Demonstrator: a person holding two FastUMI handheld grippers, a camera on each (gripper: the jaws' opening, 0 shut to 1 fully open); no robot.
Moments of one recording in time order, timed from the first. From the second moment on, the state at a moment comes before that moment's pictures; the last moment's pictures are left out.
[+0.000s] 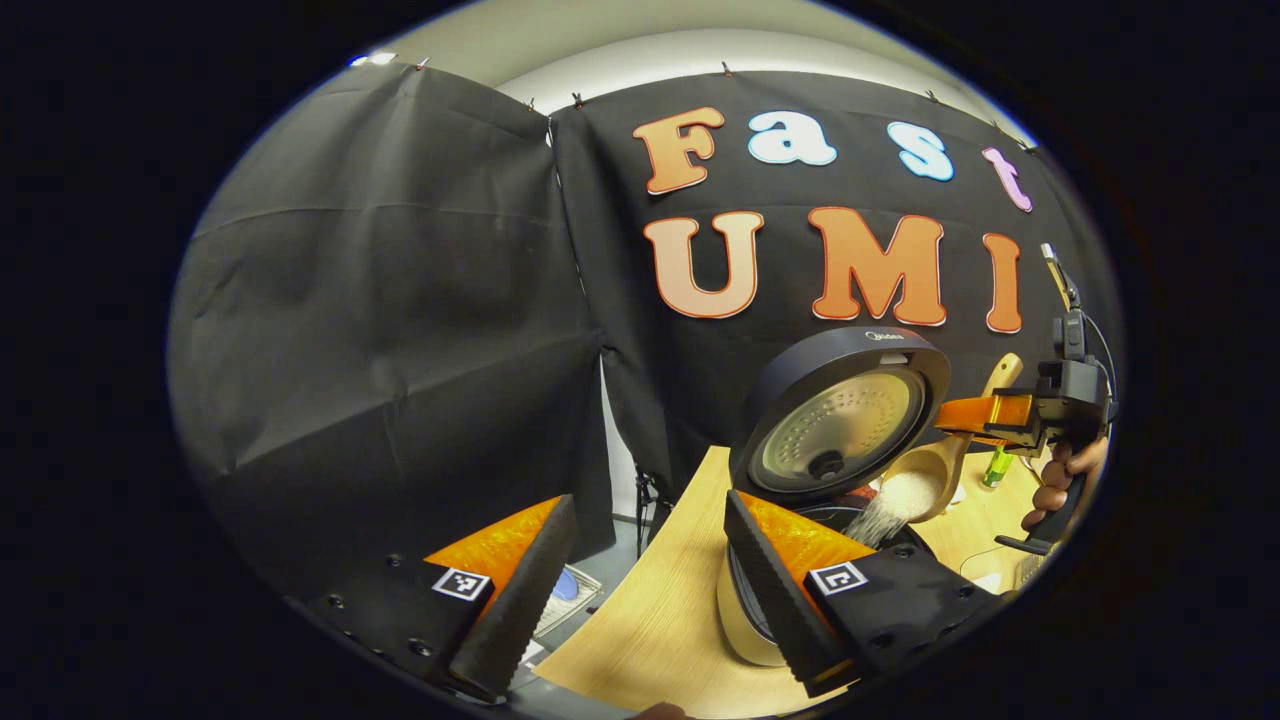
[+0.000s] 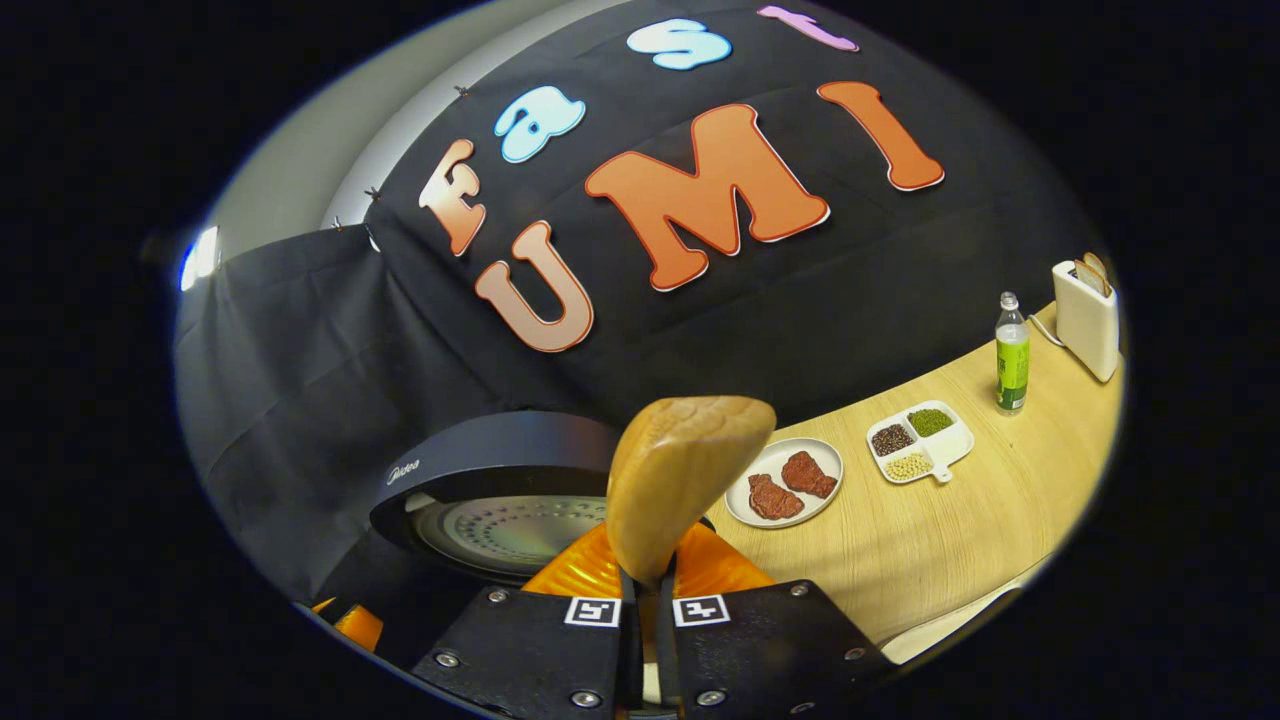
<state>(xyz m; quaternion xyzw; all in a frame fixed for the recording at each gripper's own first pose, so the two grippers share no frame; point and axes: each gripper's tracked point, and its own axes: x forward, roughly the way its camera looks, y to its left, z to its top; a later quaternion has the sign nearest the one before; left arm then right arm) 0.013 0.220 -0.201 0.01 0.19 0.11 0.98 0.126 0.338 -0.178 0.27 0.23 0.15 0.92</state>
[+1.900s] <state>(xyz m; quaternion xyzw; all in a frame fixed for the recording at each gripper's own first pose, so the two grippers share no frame) 0.001 0.229 -0.207 0.00 0.20 0.13 0.97 0.093 0.400 -0.153 -0.03 0.12 0.31 0.94</state>
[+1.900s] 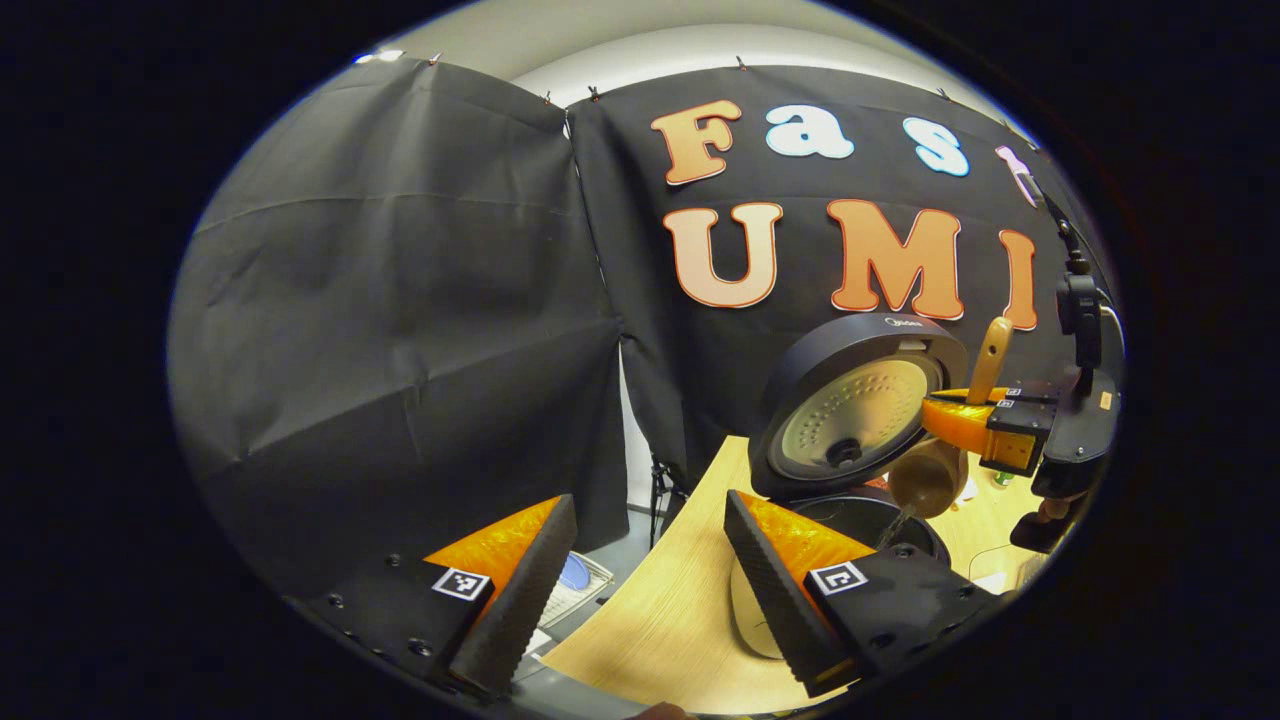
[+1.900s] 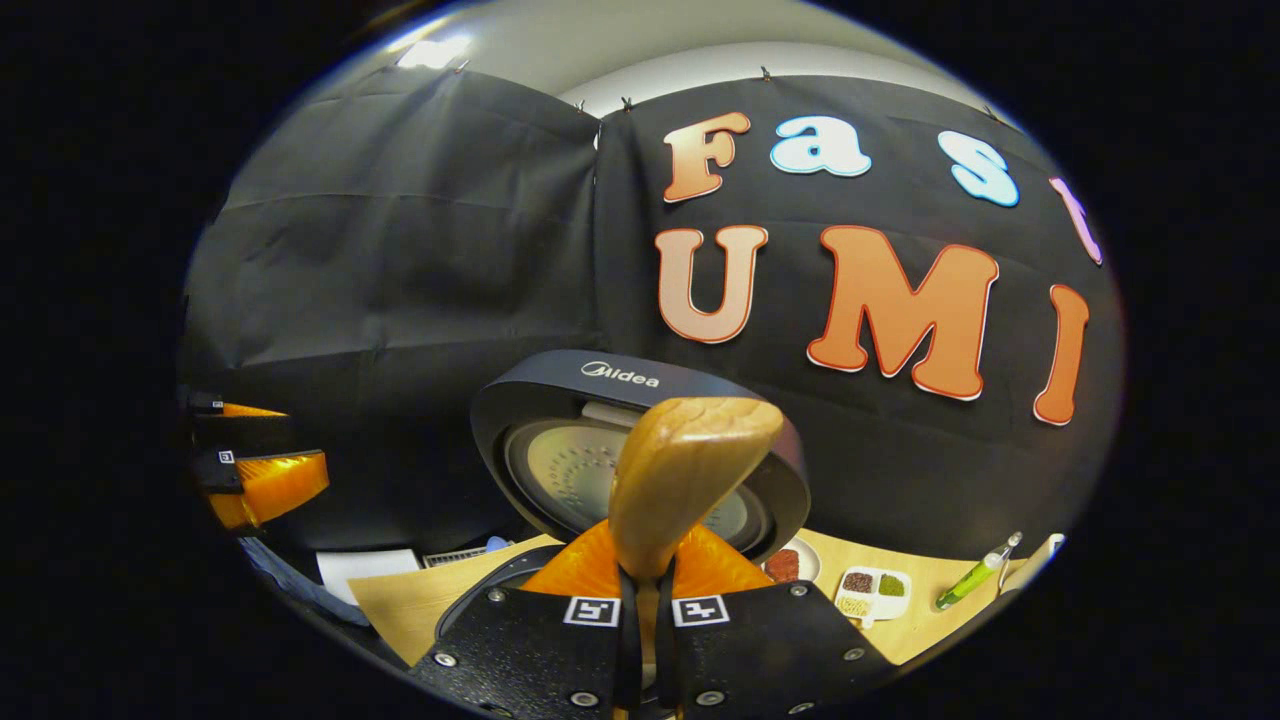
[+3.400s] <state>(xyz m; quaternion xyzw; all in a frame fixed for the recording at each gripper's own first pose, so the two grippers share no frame) -0.004 0.093 -0.179 0.03 0.19 0.09 0.98 0.025 -0.016 -0.243 0.16 0.23 -0.01 0.96</state>
